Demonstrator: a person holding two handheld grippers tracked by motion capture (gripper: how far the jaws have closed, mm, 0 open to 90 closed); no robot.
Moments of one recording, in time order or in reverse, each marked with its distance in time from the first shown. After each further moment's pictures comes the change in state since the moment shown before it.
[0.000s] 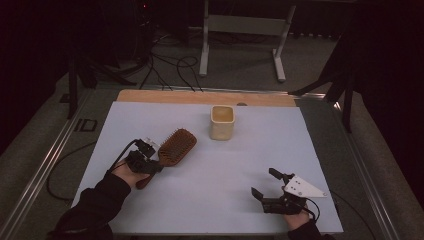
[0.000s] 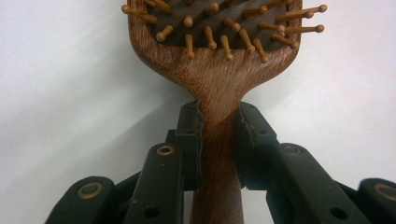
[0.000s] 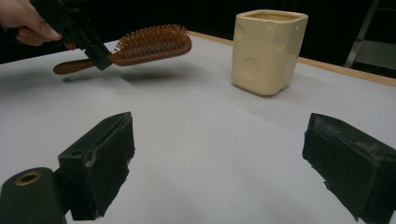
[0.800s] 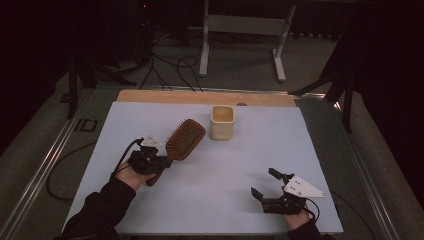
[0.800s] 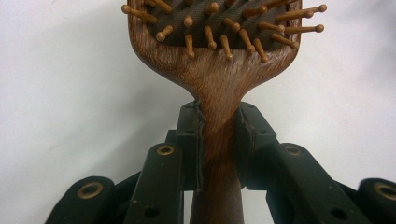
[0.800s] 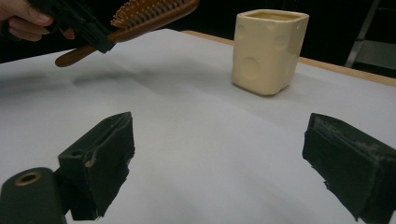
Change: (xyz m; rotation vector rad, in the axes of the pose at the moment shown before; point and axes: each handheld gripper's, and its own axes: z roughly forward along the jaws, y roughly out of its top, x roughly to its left) left arm -0.023 0.004 -0.016 -0.218 -0.034 0.028; right arm 0.000 0.000 0.000 0.002 0.002 0.001
